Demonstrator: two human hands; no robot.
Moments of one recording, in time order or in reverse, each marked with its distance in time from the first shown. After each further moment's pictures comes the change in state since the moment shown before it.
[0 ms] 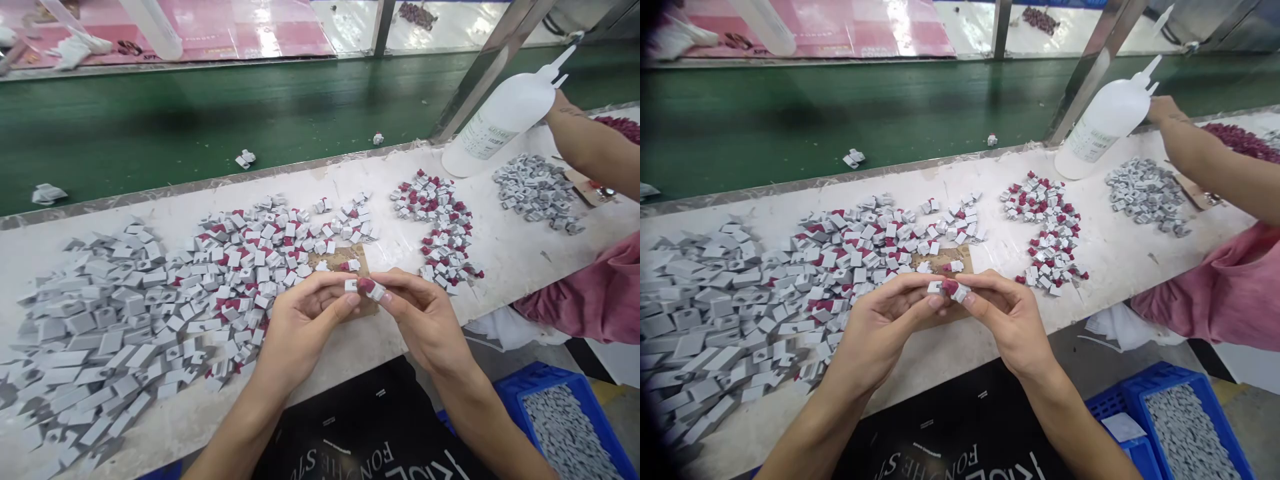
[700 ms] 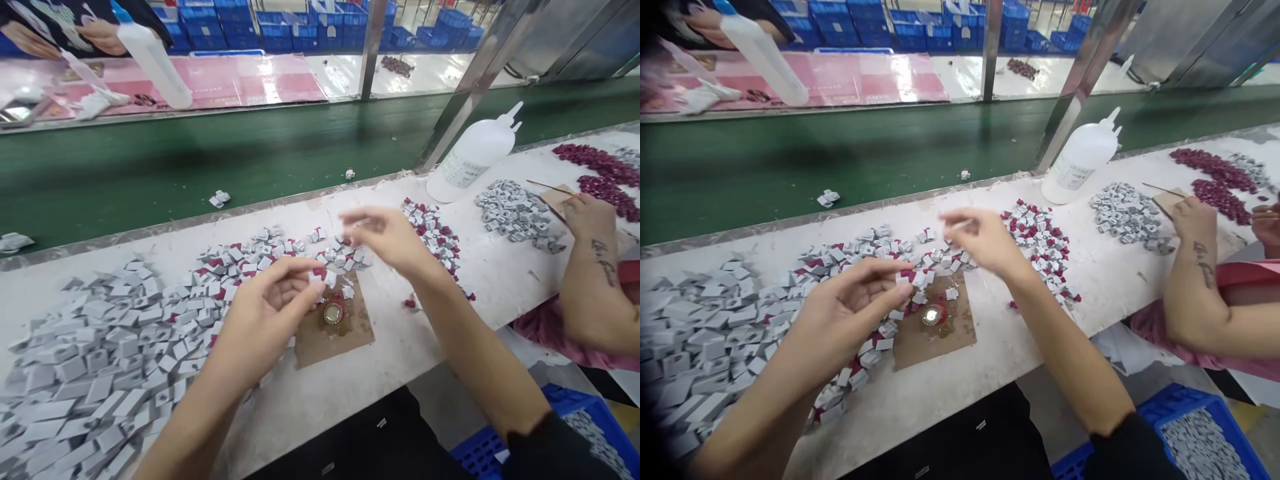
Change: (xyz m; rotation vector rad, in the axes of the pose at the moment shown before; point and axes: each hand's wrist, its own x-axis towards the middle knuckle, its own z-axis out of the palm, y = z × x) left_hand 0.035 0.058 -0.027 0.532 0.068 0.167; right_hand 0.152 -0.054 -0.001 -0.772 -0.119 -0.063
